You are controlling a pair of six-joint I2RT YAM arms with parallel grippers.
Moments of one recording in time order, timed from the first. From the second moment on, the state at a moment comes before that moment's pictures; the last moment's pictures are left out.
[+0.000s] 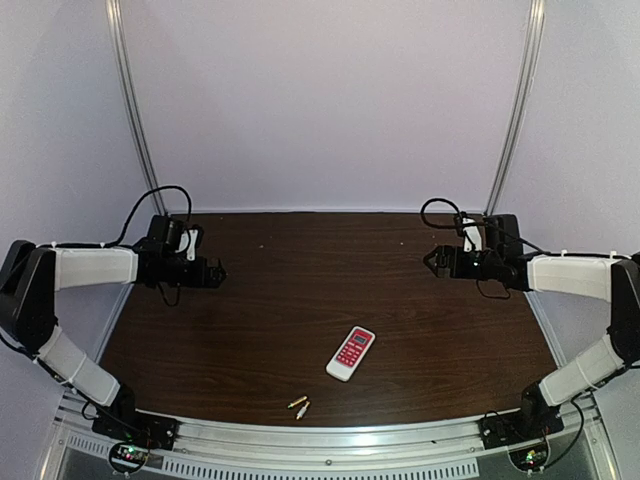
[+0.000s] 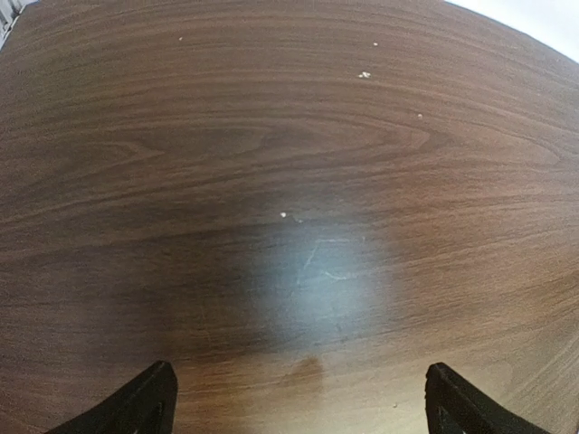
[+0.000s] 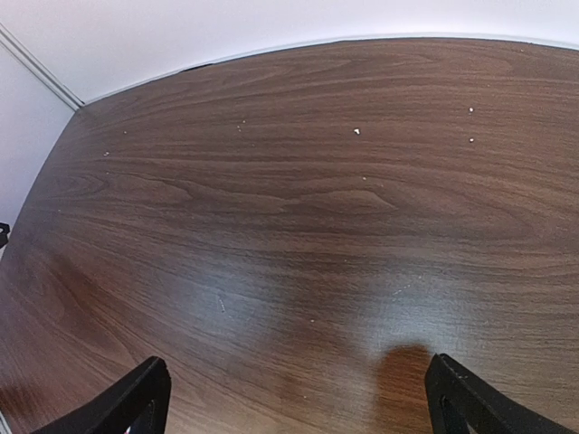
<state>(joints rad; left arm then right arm) -0.26 1.50 0.79 -0.12 0.10 -0.21 0.23 1.40 0.73 0.06 -0.26 0.27</state>
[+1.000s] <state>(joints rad) -1.17 1.89 1.25 -0.38 -0.11 -0.22 0.24 1.11 0.65 0.03 -0.31 0.23</state>
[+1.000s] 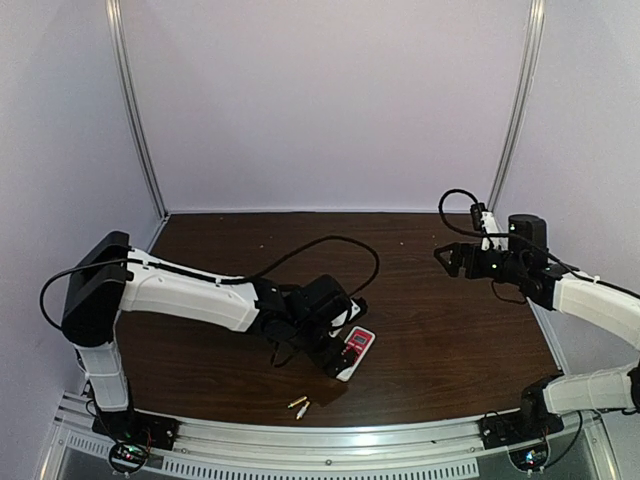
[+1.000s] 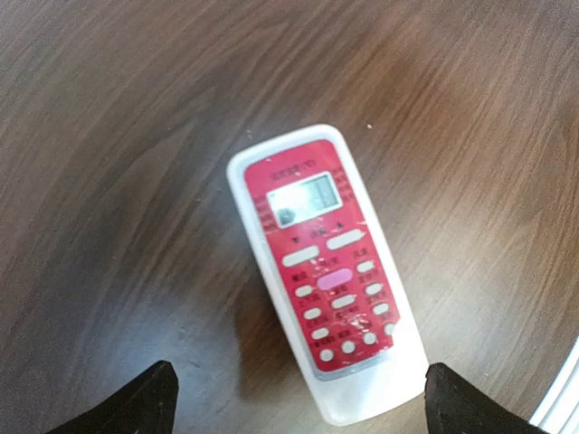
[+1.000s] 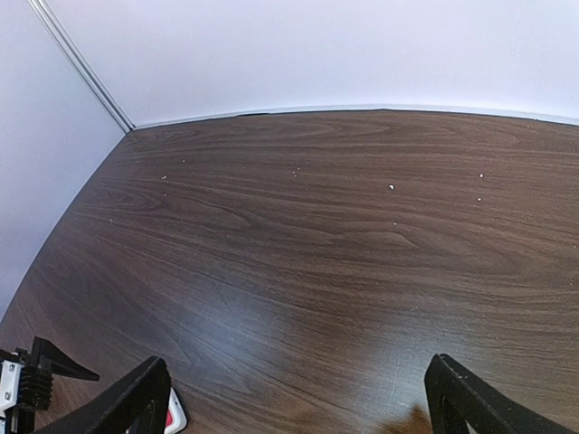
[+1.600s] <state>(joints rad) -1.27 2.03 1.34 -0.43 -0.18 -0.33 0.24 1.10 0.62 0.04 -0.31 0.23</state>
